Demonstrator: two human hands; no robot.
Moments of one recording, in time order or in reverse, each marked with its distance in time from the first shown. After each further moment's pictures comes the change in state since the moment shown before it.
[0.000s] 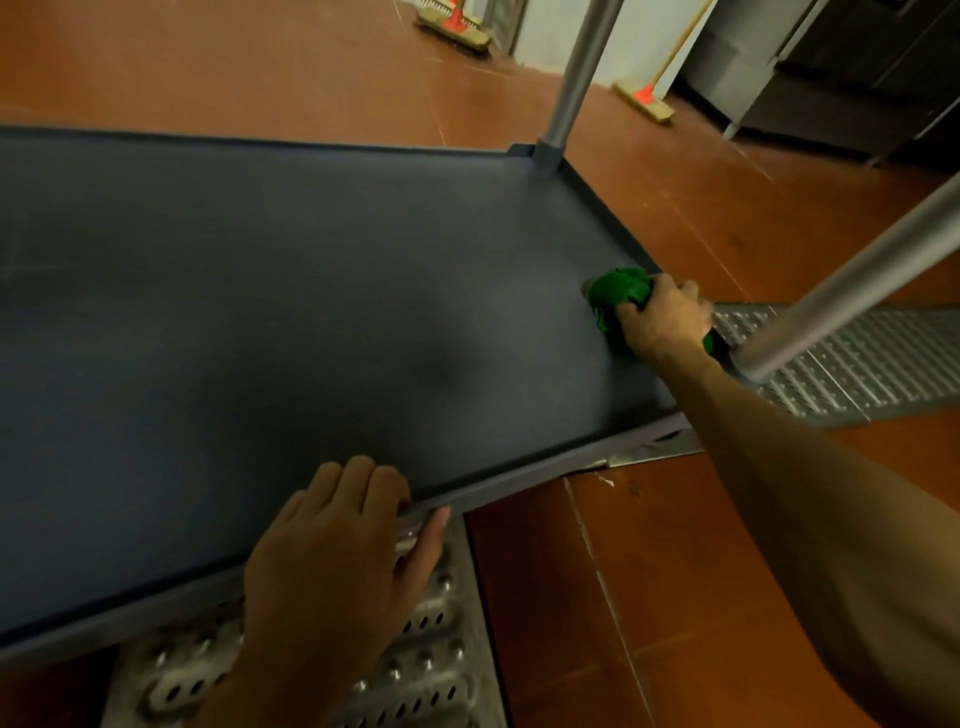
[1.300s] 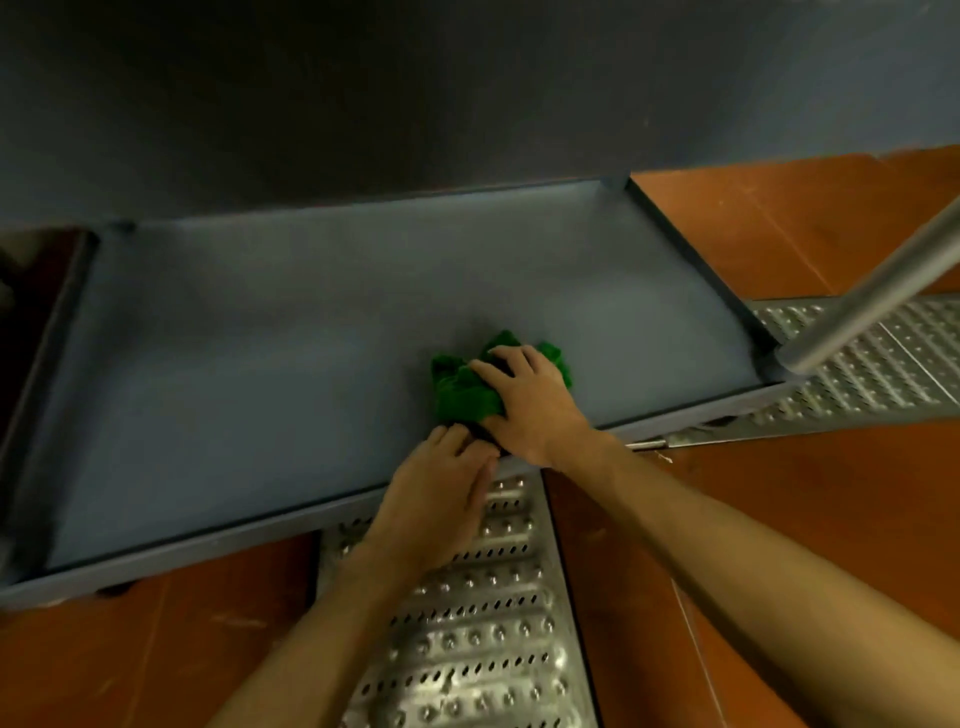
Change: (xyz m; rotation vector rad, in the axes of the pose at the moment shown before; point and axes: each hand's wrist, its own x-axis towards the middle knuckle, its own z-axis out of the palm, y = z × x) left_hand -0.003 -0.016 -0.051 -0.203 -0.324 -0.030; right_hand -0.206 -0.118 0.000 0.031 -0.328 -0.847
